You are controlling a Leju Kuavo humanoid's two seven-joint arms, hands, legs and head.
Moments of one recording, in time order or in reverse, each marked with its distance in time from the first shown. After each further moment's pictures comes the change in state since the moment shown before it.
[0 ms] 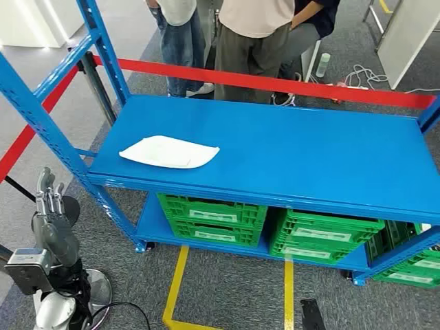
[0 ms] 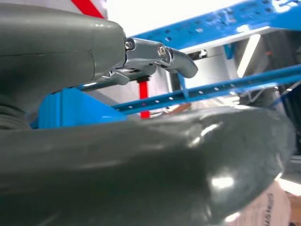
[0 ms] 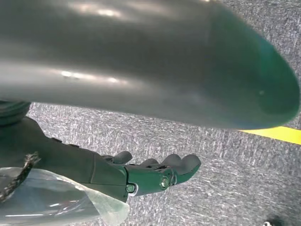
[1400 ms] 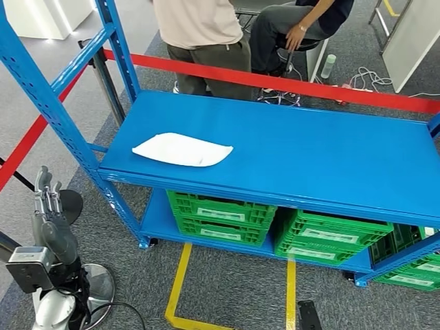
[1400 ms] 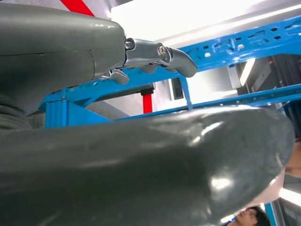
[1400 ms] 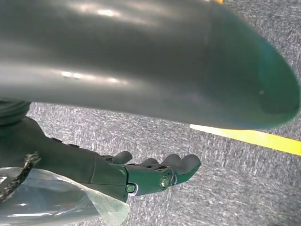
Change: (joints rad) left arm 0.000 0.009 -0.002 -0.001 -0.010 0.001 -0.001; right arm 0.003 0.002 -0.004 0.000 0.005 0.003 -0.003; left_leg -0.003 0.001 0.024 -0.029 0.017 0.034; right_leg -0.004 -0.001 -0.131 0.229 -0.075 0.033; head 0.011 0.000
